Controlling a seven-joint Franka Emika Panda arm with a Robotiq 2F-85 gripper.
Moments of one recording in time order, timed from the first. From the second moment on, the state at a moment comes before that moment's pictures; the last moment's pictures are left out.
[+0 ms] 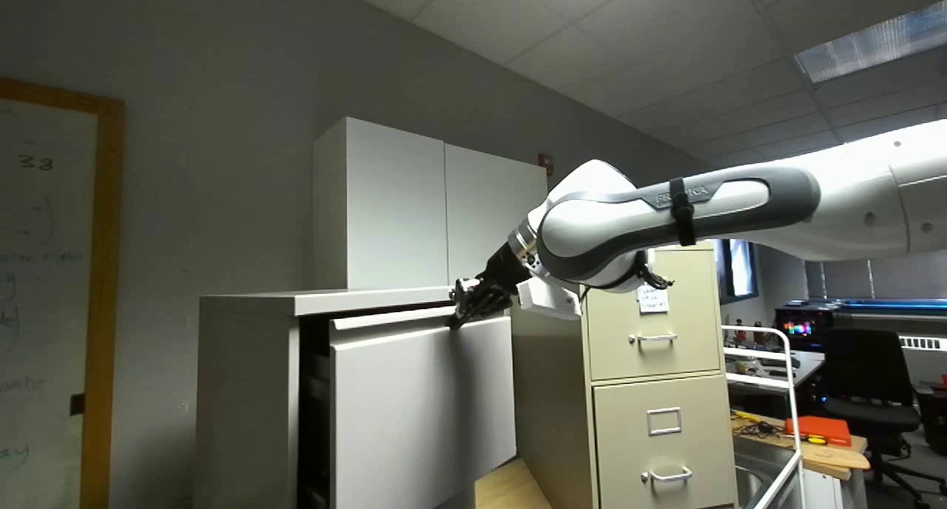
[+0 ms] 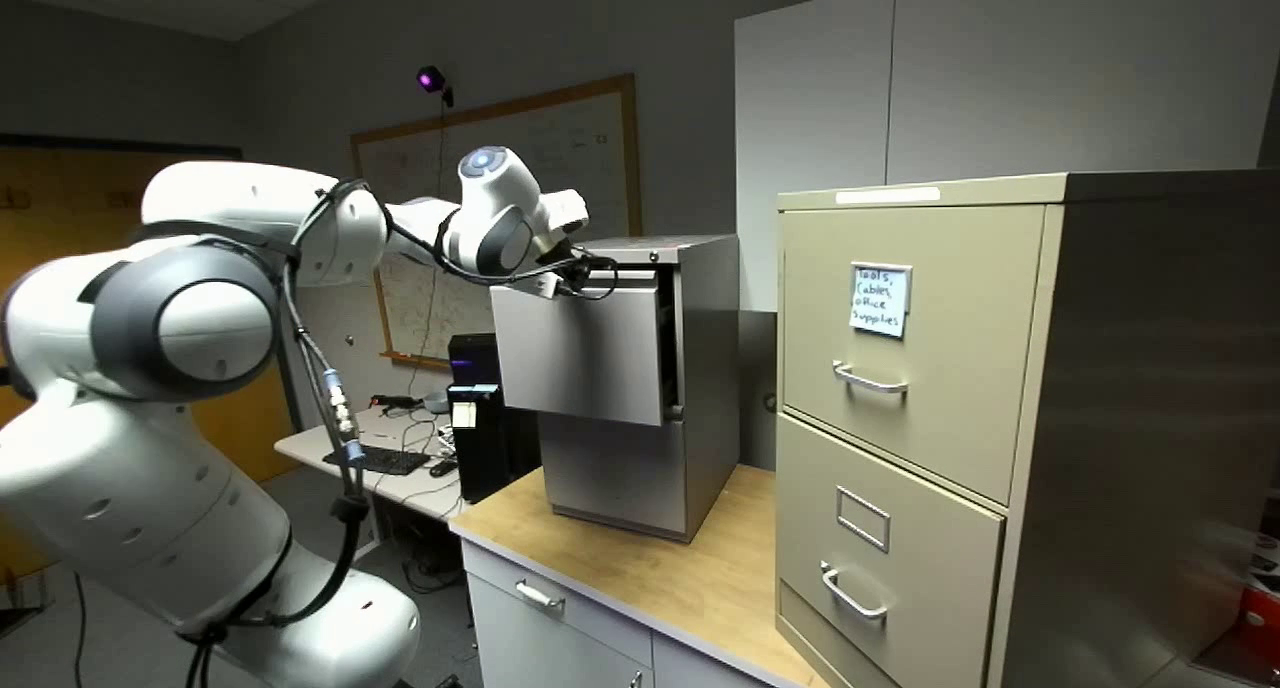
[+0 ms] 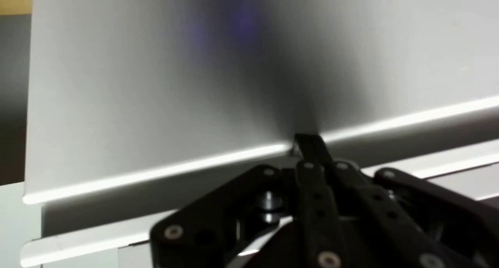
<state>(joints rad) 0.17 -0.45 -0.01 -2.15 0.21 2.62 0.01</state>
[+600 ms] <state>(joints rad) 0.21 -0.23 -0.06 -1.91 0.41 2.50 -0.09</state>
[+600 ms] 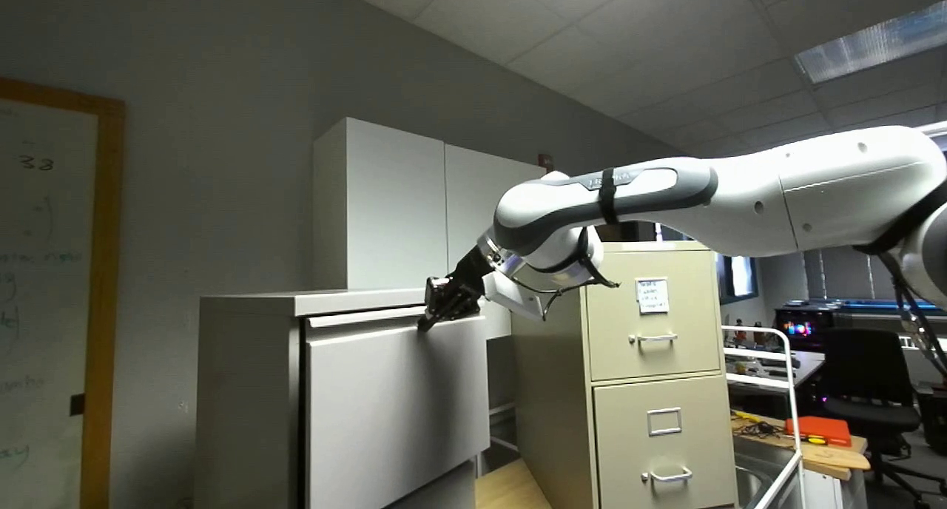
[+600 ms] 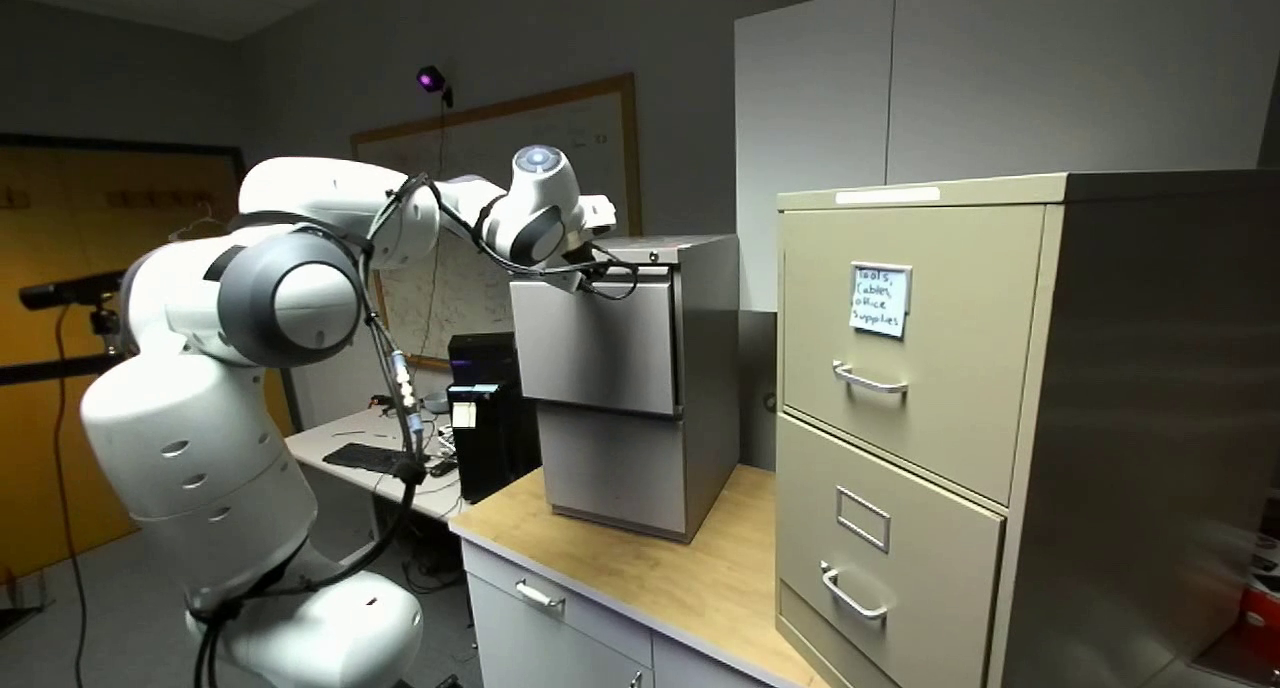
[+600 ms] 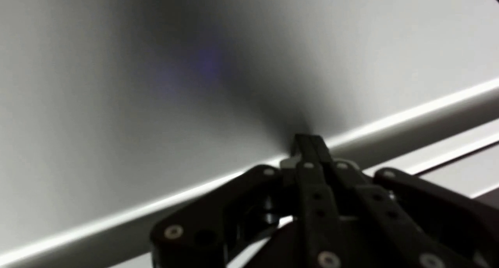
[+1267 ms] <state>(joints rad) 0.17 -0.10 -0.05 -1.74 0.47 2.41 -0.09</state>
